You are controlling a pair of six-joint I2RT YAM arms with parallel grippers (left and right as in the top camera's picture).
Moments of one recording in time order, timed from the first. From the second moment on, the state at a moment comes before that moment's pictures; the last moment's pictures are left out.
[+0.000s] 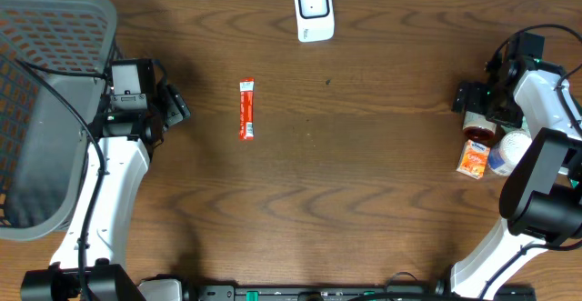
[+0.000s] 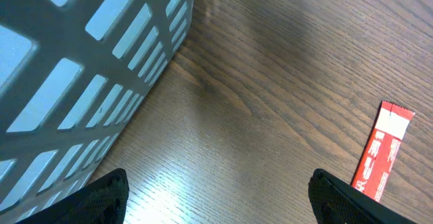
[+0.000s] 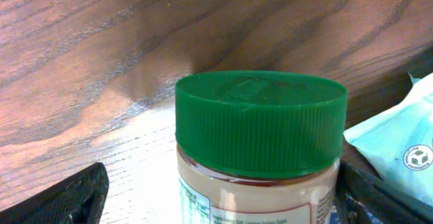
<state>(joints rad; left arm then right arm) 0.06 1.43 1.04 -0.60 -0.16 -0.41 -0.29 2.01 1.47 -0.83 0.00 0.05</state>
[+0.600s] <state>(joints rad) 0.06 1.43 1.04 -0.60 -0.16 -0.41 -0.31 1.97 1.67 -1.06 0.03 0.05</state>
